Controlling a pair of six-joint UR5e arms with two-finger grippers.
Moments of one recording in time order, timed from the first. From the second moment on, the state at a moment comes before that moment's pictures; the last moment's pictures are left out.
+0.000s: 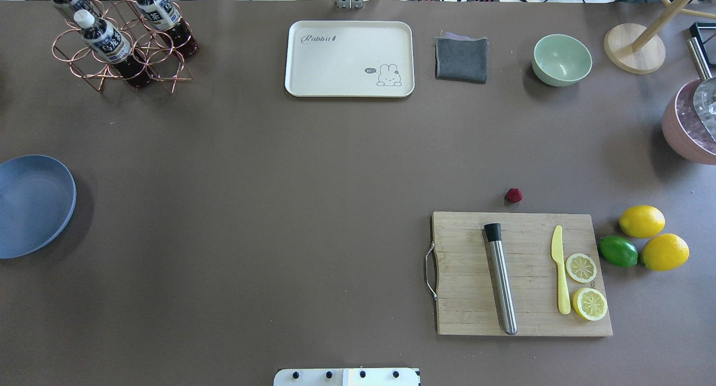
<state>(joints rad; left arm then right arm) -1.20 -1.51 -1.27 -2.39 -2.29 -0.40 1.56 -1.58 1.53 -1.66 2.46 -0.33</state>
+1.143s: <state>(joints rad) -1.24 -1.51 -1.37 -2.42 -2.50 -0.55 1.52 -1.56 1.60 -1.66 2.46 -0.29</state>
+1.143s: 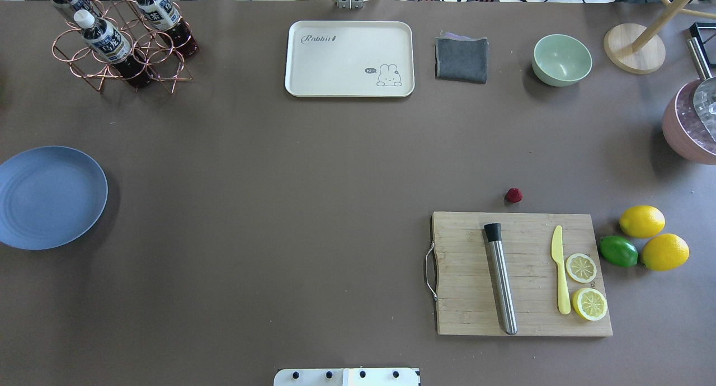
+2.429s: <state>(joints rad) -0.80 -1.81 -1.76 -2.23 -2.20 -1.45 1.07 -1.33 1.83 -1.63 2.37 0.52</state>
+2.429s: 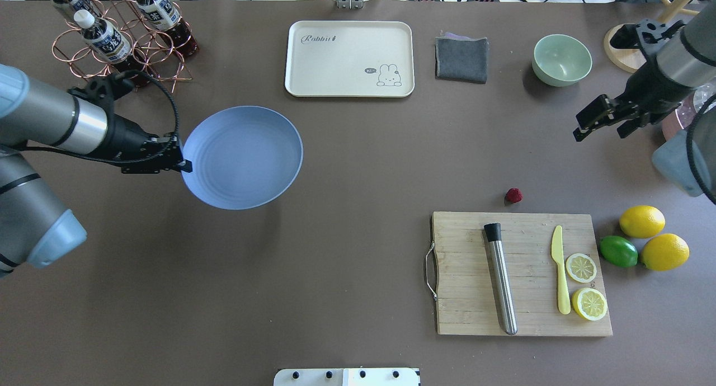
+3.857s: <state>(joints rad) -0.48 -2.01 -1.70 -2.13 -1.89 -1.60 0.75 -1.30 1.69 -1.37 2.14 0.82</state>
